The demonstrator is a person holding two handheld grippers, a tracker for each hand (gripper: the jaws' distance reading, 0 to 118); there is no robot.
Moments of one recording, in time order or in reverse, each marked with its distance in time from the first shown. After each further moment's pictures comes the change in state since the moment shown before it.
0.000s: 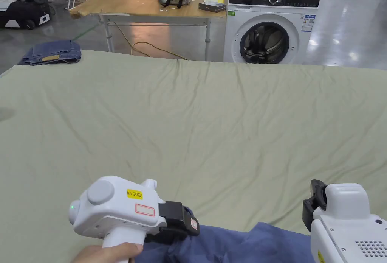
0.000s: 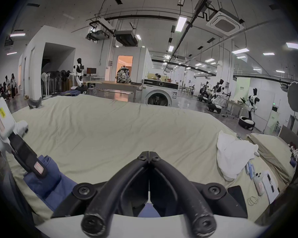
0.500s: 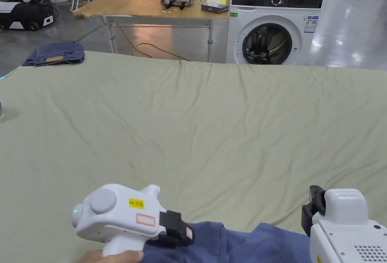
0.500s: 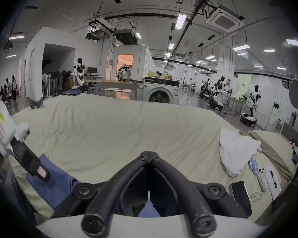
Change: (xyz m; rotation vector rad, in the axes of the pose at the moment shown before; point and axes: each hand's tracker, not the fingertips) left arm -0.015 -0.011 -0.028 -0.029 0.036 -0.086; right arm -0.003 -0.008 0.001 -0.020 0.016 -0.019
